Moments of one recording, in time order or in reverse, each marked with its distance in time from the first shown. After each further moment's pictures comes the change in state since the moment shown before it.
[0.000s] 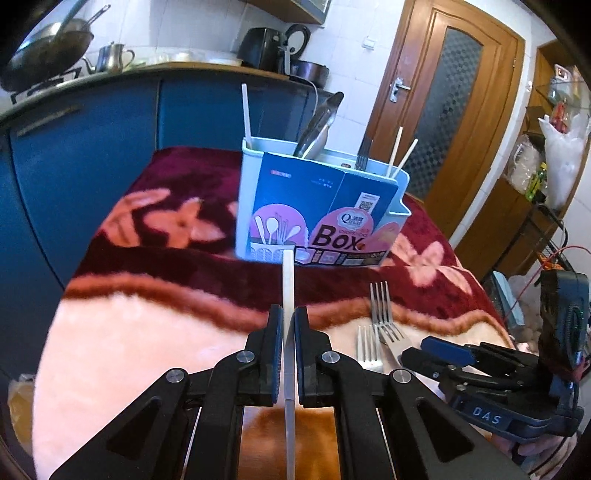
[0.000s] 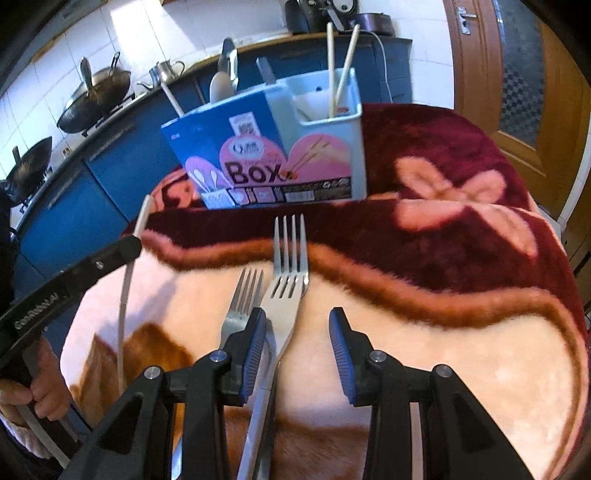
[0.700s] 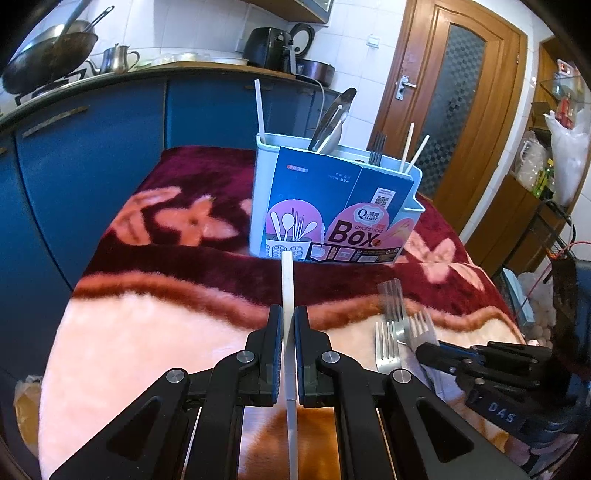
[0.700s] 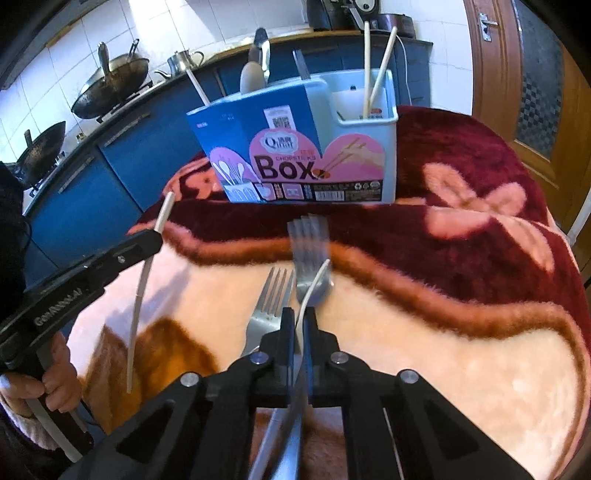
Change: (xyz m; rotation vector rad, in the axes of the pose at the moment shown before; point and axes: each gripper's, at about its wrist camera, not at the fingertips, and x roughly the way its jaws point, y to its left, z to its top) left arm 0.004 0.005 -0.004 0.005 0.003 0.033; right arm -0.001 0.014 0.002 -0.051 0.003 0.044
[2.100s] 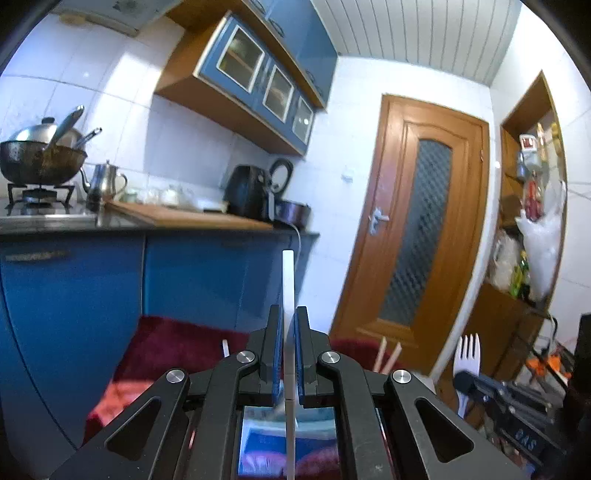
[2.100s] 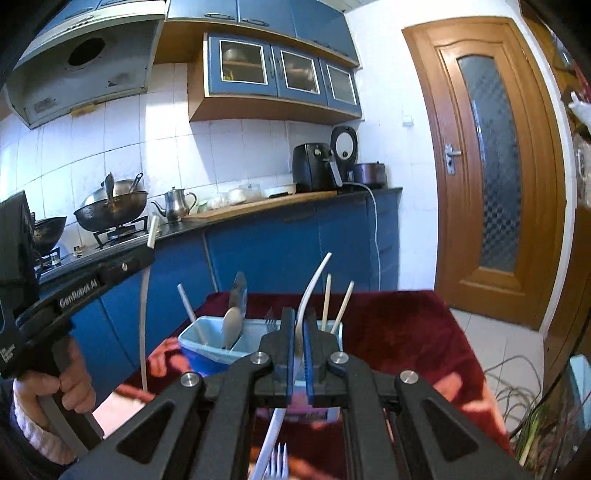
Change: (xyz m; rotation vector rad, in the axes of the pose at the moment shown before) left arm -0.037 -0.007 0.125 -0.001 -0.566 -0.094; right arm -0.087 0.000 0.094 -0.066 -0.599 -0.134
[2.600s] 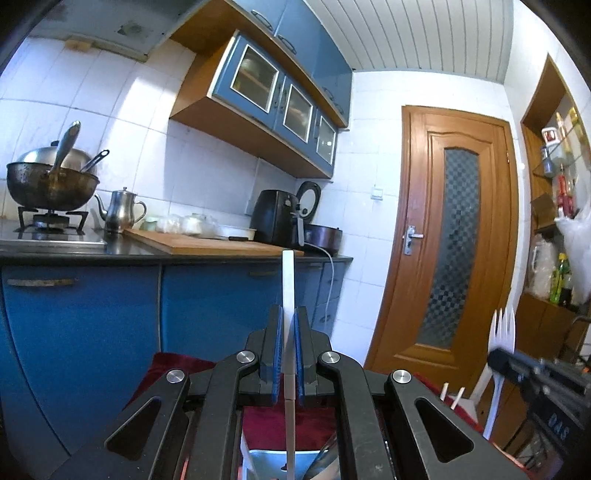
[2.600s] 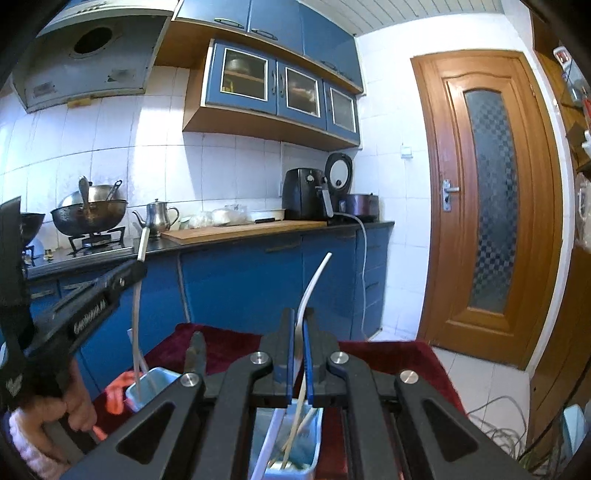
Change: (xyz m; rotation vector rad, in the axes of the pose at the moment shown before) left arm 0.065 0.002 -0.007 0.057 -0.102 0.132; right arm 0.061 -0.008 0.031 -0.092 -0.107 -0.074
